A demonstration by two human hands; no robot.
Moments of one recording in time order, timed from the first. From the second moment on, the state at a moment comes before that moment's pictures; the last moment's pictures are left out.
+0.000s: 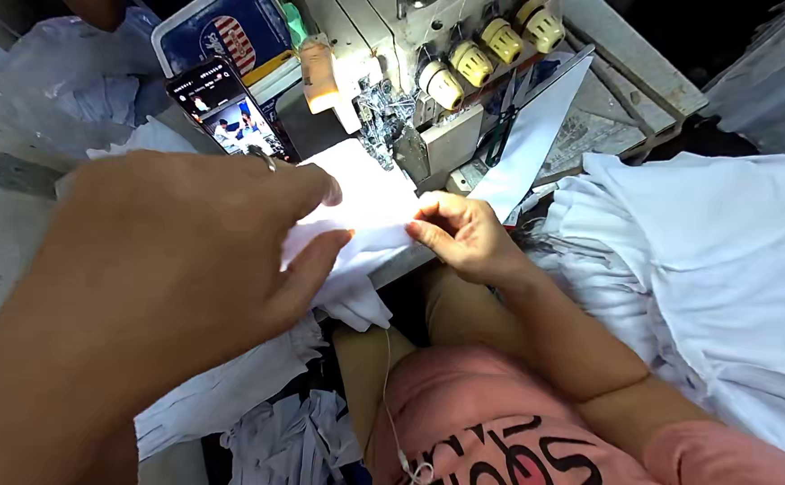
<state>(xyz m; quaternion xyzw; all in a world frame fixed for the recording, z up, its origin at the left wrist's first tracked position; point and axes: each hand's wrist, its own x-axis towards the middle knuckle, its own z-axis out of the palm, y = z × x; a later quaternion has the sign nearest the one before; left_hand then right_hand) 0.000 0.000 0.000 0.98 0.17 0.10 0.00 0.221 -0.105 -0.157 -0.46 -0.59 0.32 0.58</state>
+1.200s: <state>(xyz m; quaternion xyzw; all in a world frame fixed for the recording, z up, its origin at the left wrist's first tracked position) 0.026 0.048 -0.042 0.98 0.16 0.07 0.06 0.219 -0.070 -0.192 -0.44 -0.58 0.26 0.63</state>
